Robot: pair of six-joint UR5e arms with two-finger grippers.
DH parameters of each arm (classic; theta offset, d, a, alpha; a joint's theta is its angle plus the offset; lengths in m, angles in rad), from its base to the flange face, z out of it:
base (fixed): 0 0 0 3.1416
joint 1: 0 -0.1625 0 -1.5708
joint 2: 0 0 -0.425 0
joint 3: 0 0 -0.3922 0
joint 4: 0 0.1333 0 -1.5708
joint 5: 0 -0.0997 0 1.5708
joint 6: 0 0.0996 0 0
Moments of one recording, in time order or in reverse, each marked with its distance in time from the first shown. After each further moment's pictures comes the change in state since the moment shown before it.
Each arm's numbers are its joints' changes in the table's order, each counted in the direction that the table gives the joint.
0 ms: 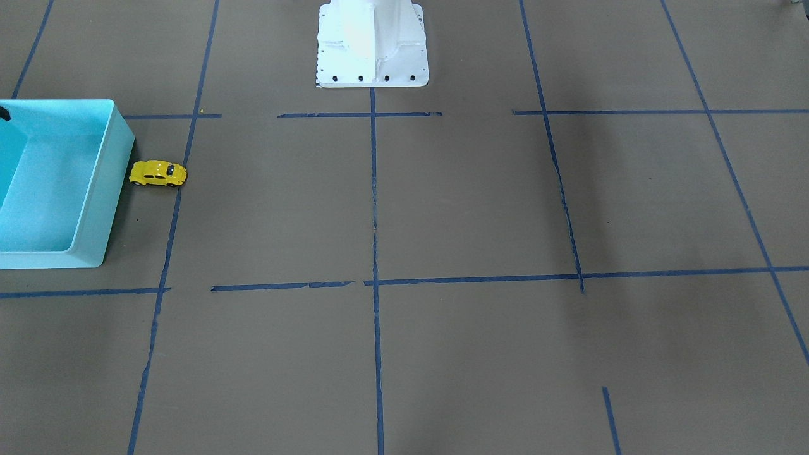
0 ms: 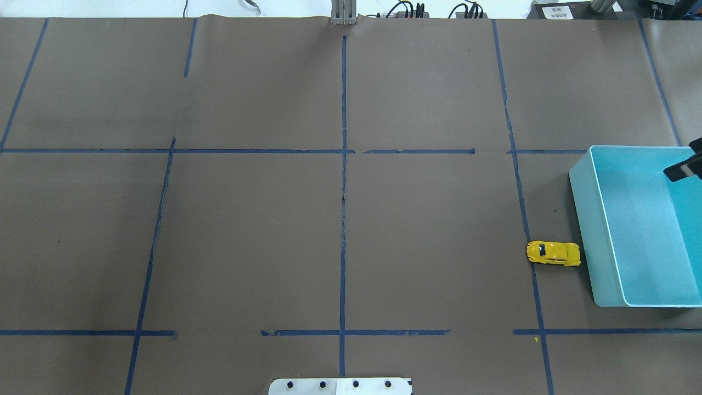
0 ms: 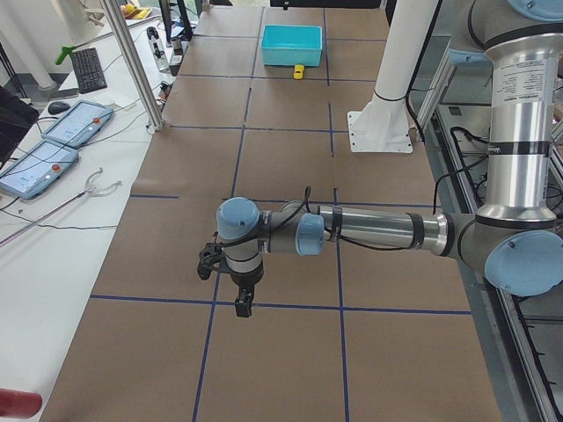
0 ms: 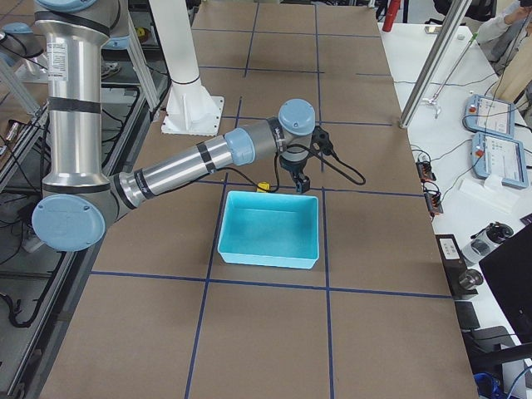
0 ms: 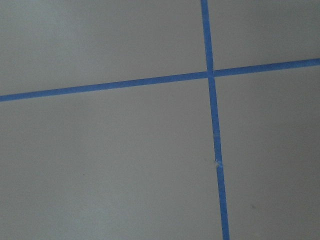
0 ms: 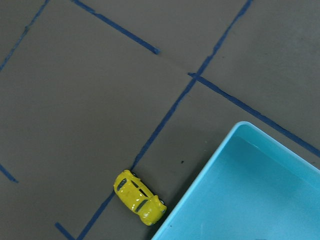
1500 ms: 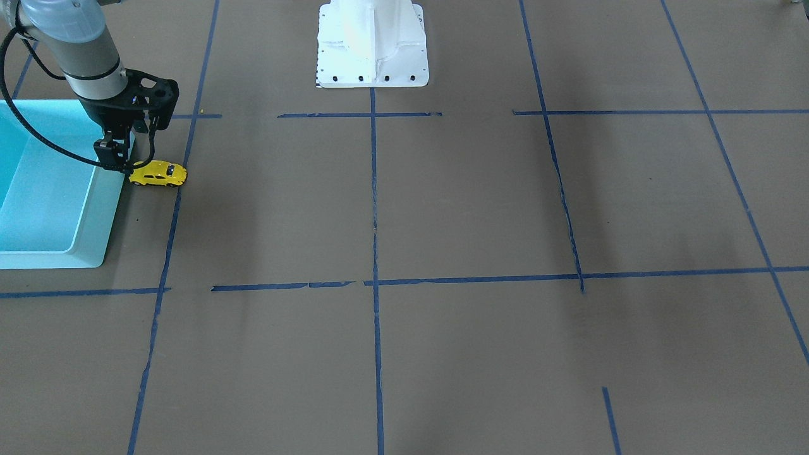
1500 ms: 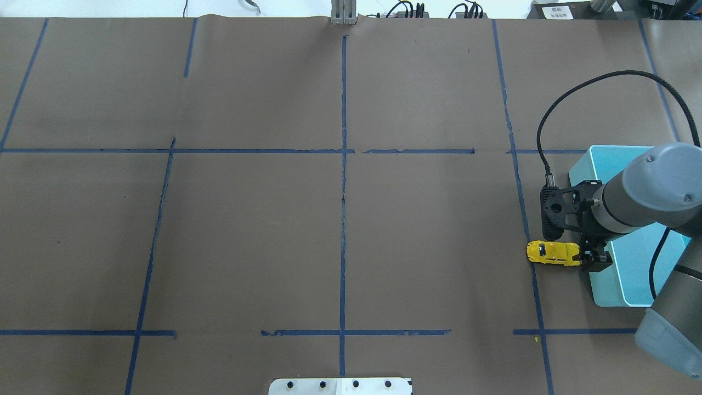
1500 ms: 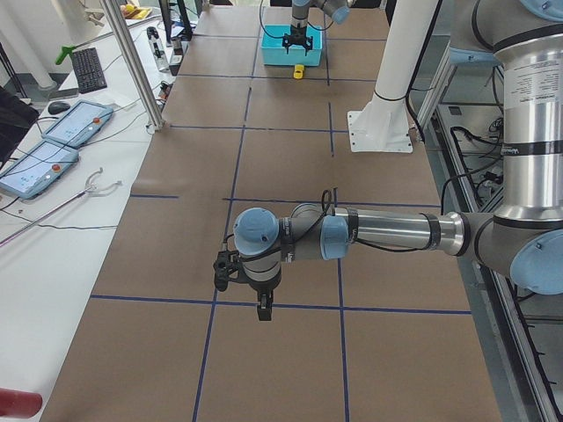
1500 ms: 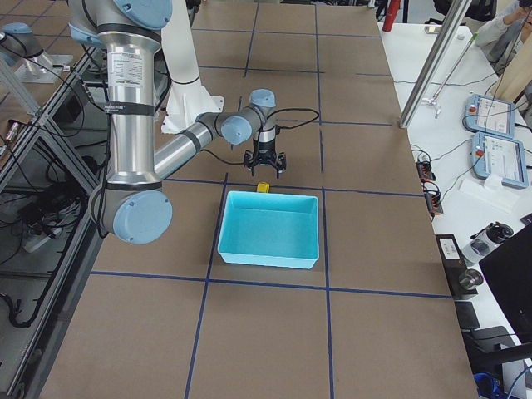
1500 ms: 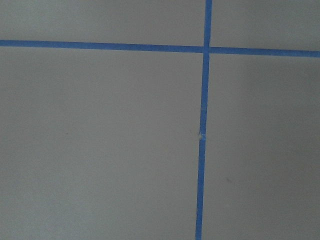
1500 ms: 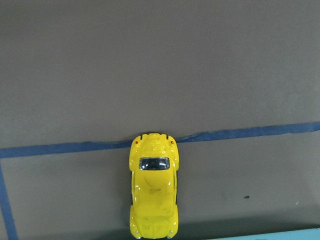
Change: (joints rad) left arm 0.067 0.045 -0.072 0.116 0.036 0.000; right arm 0.613 0.041 -0.045 0.053 0.660 -0.353
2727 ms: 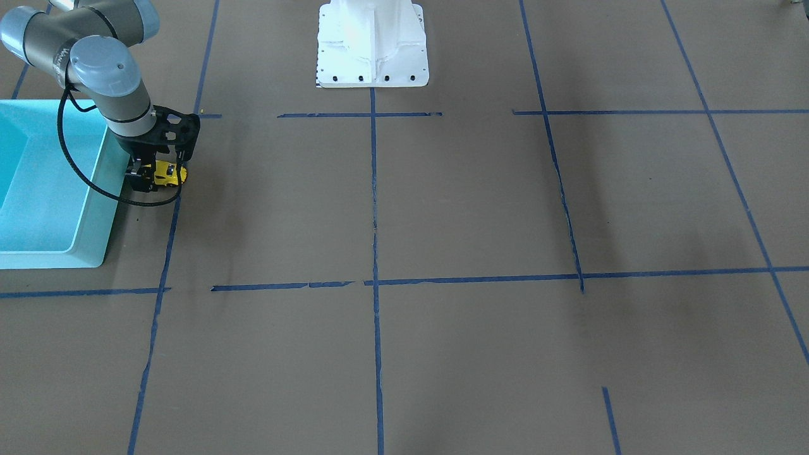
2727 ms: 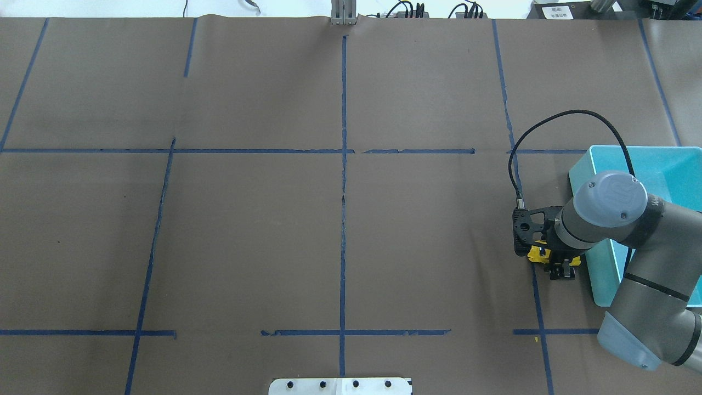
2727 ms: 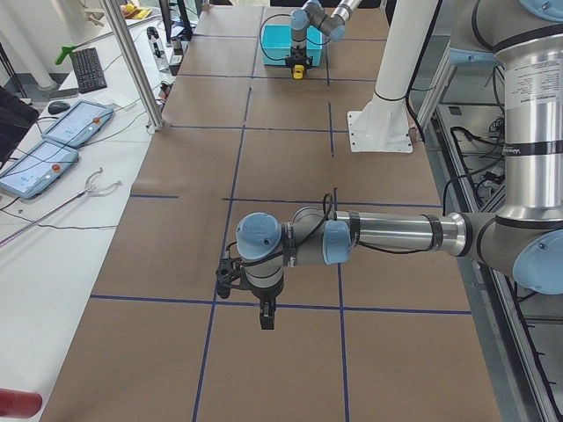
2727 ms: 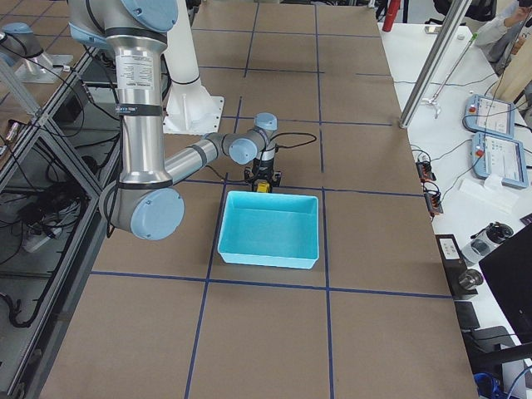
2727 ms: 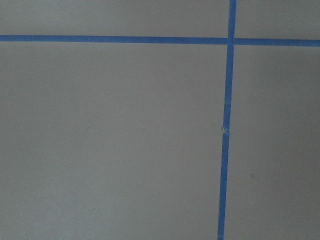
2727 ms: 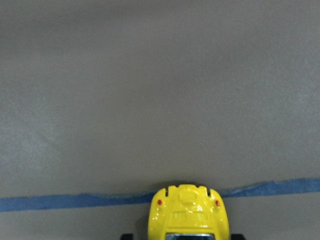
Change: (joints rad) left arm -0.002 0.008 0.018 -0.013 -0.039 0.001; right arm 0.077 0.045 -0.179 0.127 -0.046 0.054
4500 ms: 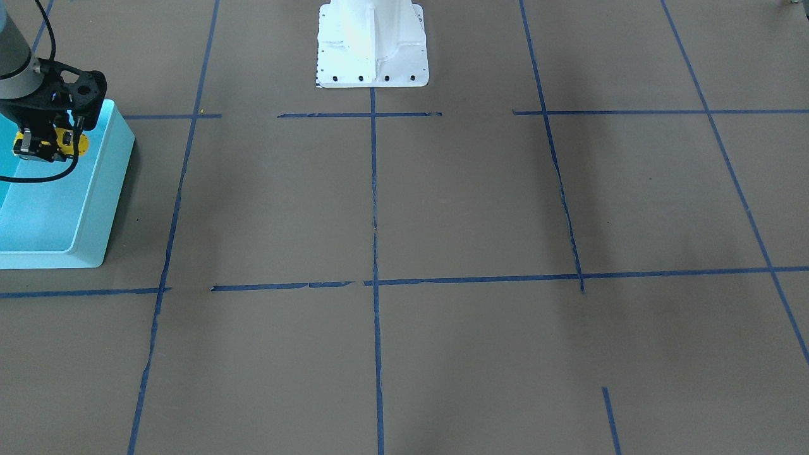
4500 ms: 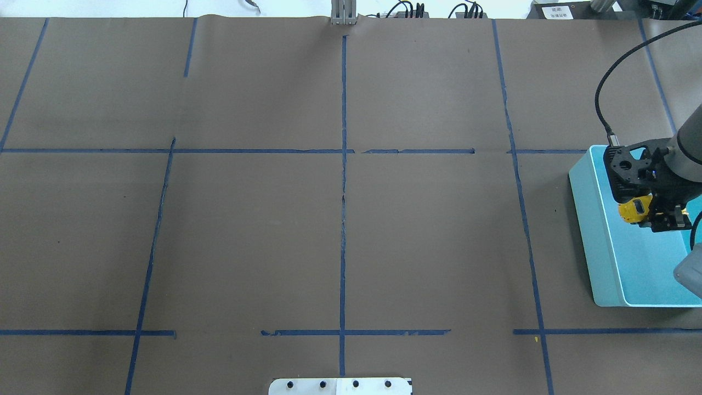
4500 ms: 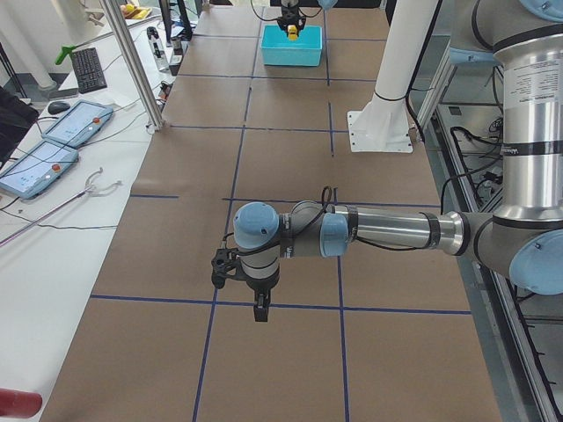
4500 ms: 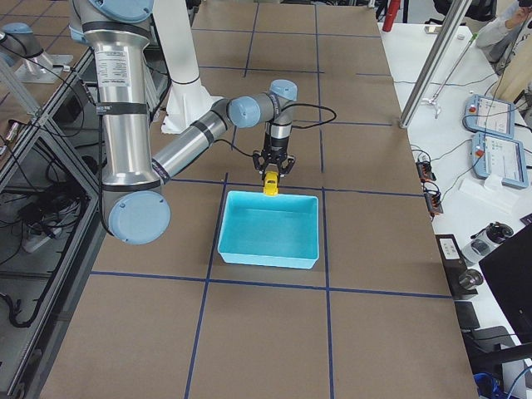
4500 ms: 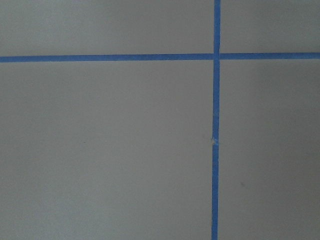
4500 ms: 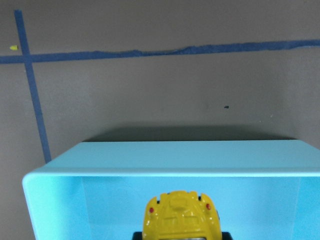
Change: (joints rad) left arm 0.000 -0.010 -0.023 -0.021 0.001 0.003; right arm -0.343 -0.049 0.232 -0.404 -0.102 -0.435
